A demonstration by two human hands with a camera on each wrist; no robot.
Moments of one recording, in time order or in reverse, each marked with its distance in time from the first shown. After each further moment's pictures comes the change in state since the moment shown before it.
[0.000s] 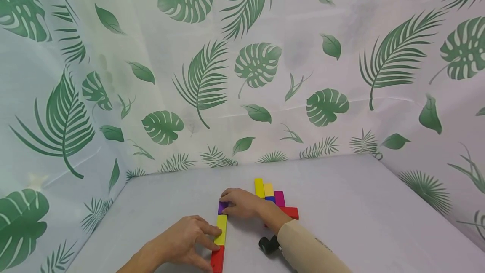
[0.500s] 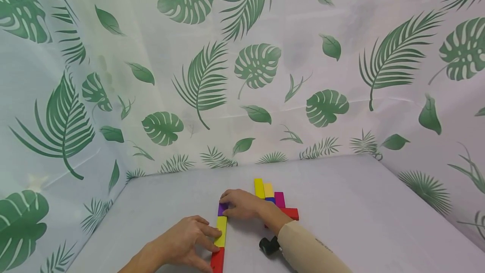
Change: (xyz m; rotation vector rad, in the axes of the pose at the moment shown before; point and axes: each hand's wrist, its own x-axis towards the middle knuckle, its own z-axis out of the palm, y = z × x) left_hand 0.002 0.001 -0.002 0.056 -0.003 0.042; right_hand -0.003 -0.002 -0.002 0.000 0.007 -0.014
